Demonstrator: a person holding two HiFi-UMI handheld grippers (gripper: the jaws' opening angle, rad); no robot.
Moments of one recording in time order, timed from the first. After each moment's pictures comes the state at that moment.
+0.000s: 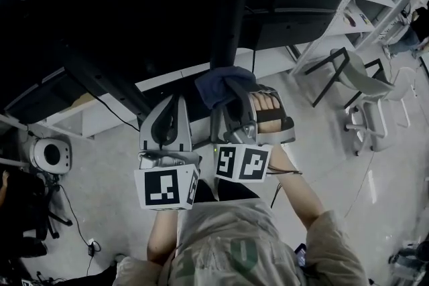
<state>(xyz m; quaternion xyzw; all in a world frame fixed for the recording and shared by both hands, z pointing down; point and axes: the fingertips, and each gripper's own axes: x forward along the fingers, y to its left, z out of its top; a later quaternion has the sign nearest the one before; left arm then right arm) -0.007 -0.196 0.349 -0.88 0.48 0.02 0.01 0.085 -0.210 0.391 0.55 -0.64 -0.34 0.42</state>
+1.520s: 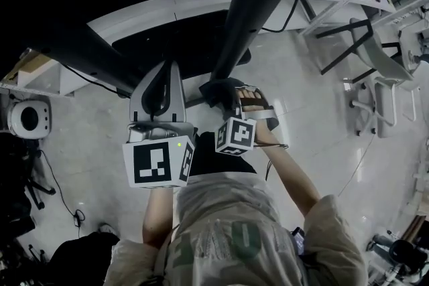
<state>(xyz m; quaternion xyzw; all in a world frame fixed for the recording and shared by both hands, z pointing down) -0.021 -0.239 0.522 -0.86 0.51 0.00 -0.05 0.080 -0.203 0.761 0.37 -0.72 -0.19 0.55</state>
